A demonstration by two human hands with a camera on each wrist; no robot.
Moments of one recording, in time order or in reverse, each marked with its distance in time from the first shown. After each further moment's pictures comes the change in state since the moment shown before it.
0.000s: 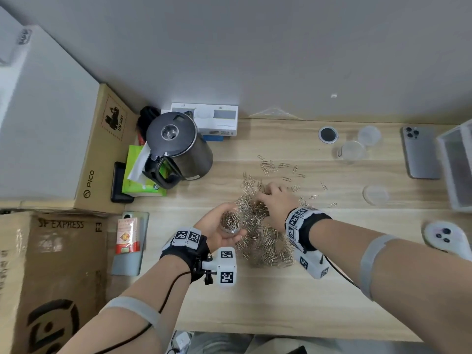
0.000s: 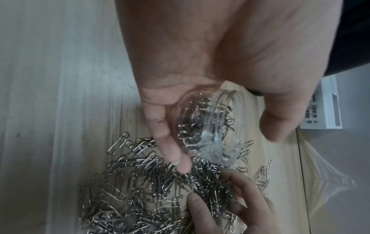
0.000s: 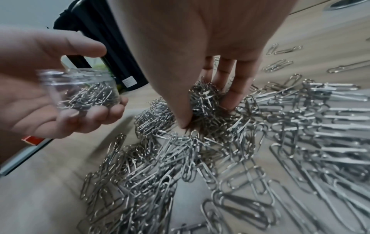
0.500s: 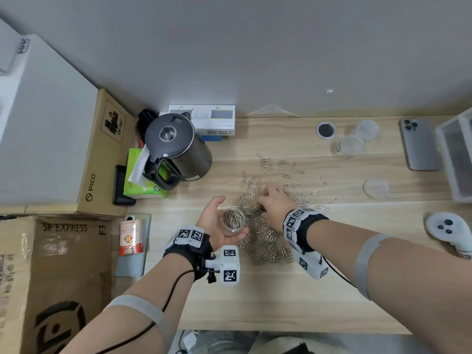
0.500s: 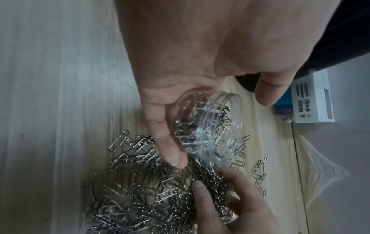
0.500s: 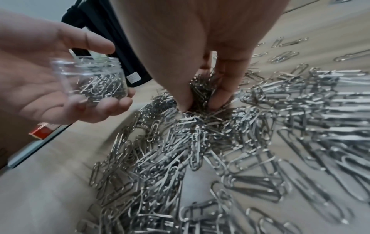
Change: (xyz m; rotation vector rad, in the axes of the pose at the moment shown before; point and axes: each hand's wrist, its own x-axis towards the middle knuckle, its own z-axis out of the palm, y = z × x) left_hand 0.000 0.002 0.003 -0.055 0.015 -0.026; right_hand -0.006 -0.010 0.003 0.113 -0.006 0.003
